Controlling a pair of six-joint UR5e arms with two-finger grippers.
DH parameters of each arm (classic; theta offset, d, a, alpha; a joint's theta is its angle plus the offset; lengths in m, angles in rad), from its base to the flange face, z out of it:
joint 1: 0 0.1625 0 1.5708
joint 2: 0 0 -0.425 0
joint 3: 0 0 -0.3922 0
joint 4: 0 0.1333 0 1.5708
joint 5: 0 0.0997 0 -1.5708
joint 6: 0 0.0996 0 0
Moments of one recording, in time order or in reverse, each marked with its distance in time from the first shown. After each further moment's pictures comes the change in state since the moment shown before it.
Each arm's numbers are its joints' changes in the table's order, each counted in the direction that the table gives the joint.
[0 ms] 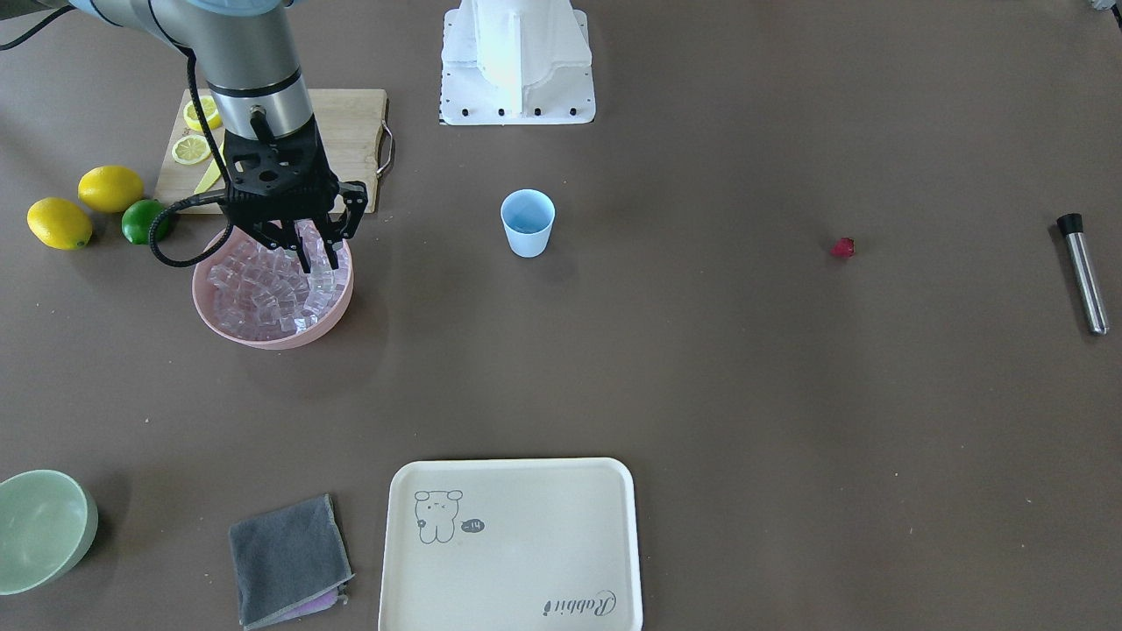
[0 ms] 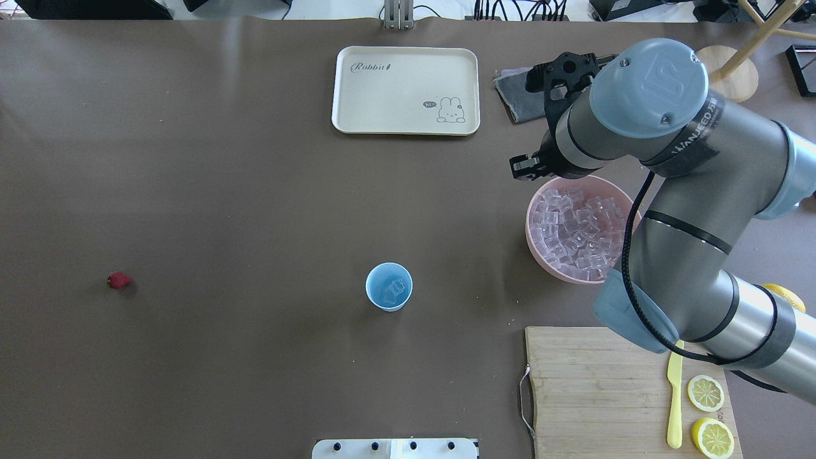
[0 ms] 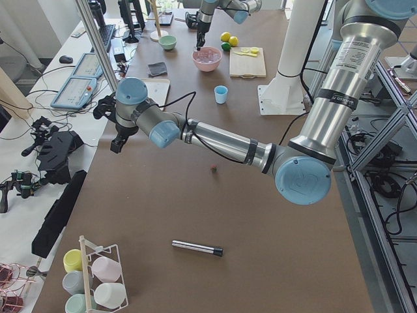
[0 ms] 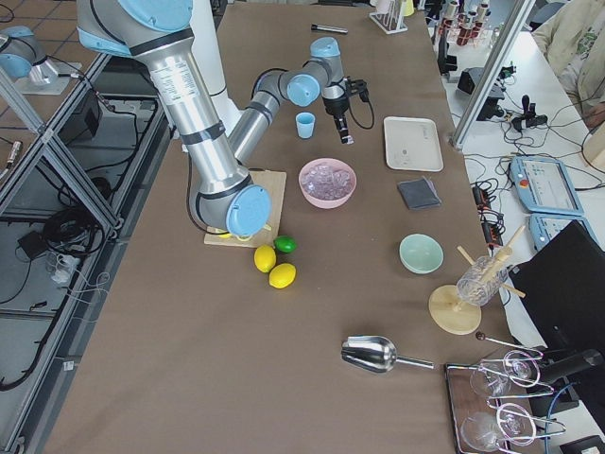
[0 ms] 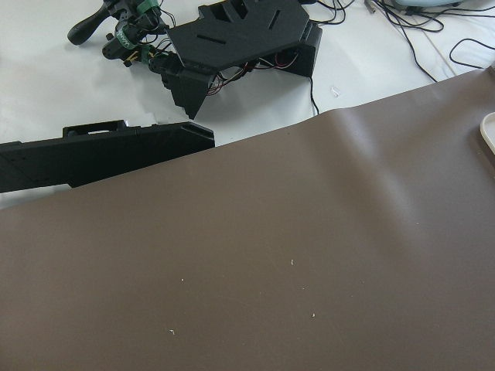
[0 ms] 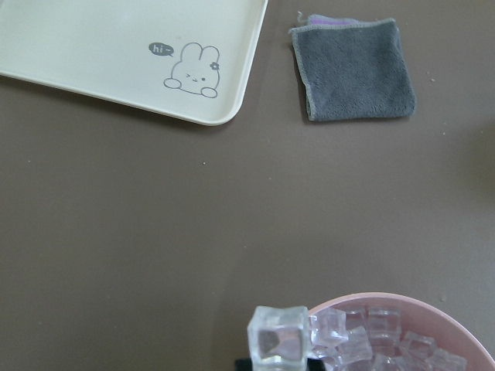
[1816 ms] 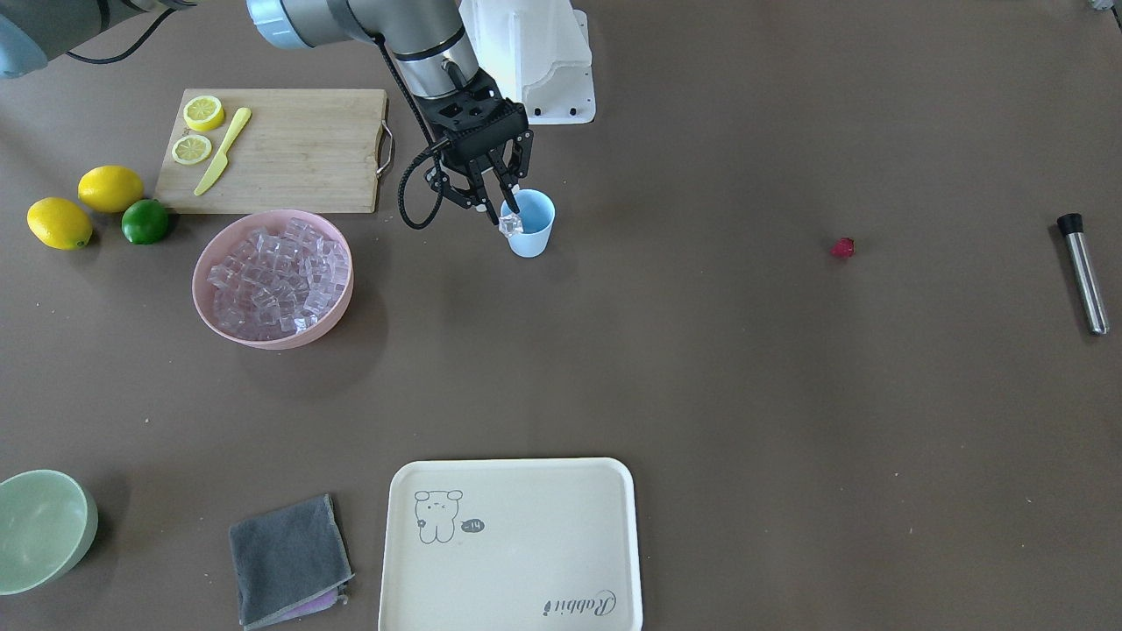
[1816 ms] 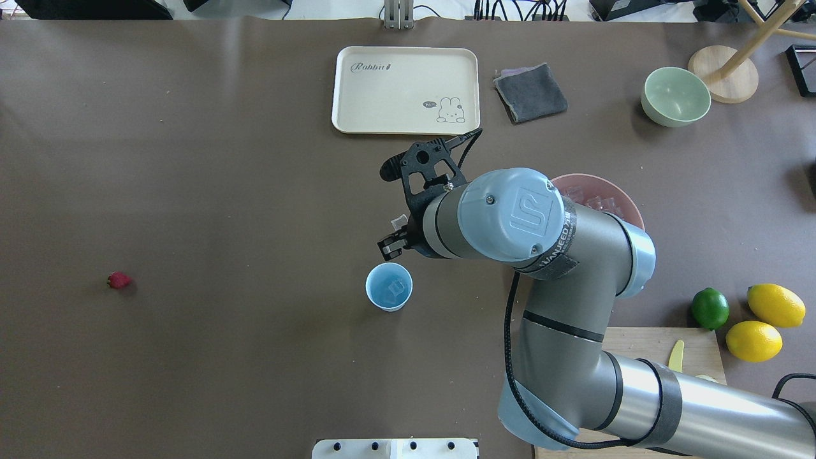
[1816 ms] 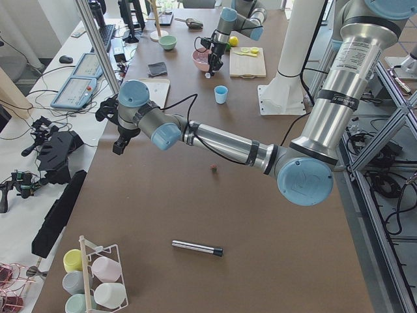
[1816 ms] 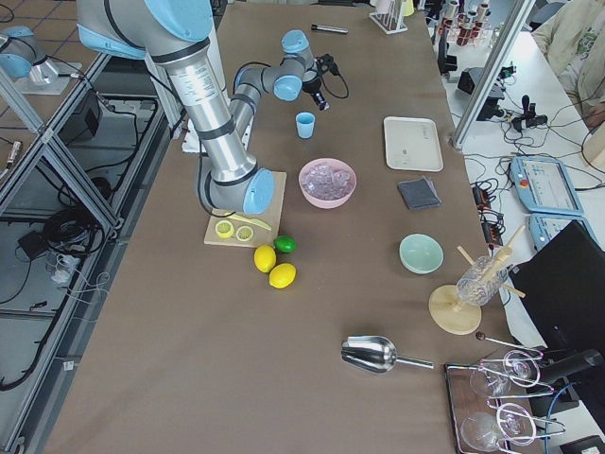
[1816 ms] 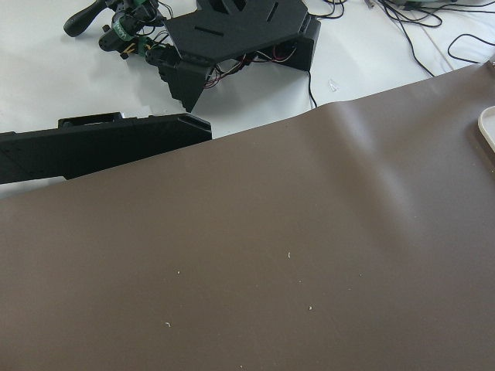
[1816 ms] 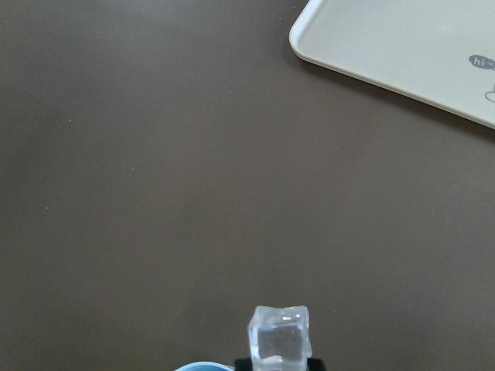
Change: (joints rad) left arm 0.006 0.015 -0.004 -0.013 -0.003 -0.002; right arm -0.257 0.110 -0.116 0.318 -0.107 -0.012
